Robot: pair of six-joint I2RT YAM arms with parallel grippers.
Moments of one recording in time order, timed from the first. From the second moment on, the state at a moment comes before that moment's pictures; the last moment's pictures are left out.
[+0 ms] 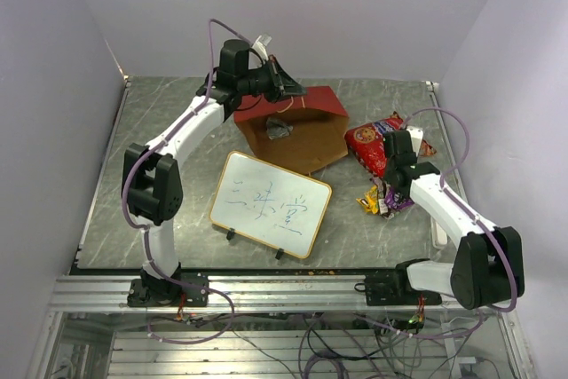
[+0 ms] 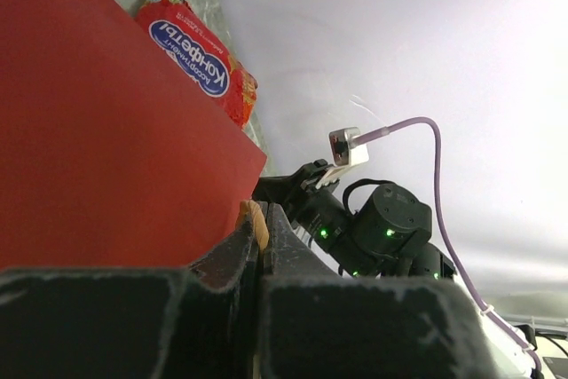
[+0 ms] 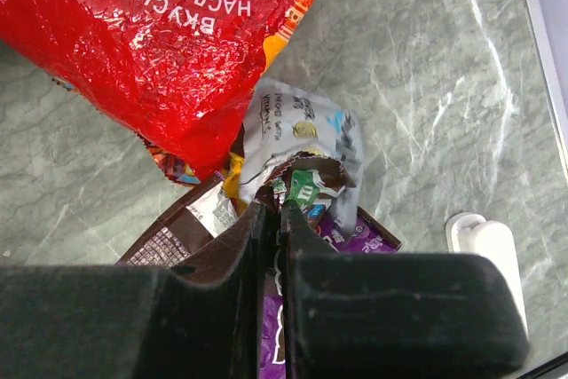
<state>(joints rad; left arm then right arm) -0.44 1.92 1.73 -0.07 0.69 -0.94 0.21 1.26 0.79 -0.45 0.50 0.32</state>
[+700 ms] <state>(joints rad) -0.44 1.92 1.72 -0.03 0.70 -0.99 0.21 1.18 0.82 -0.45 0.46 0.38</state>
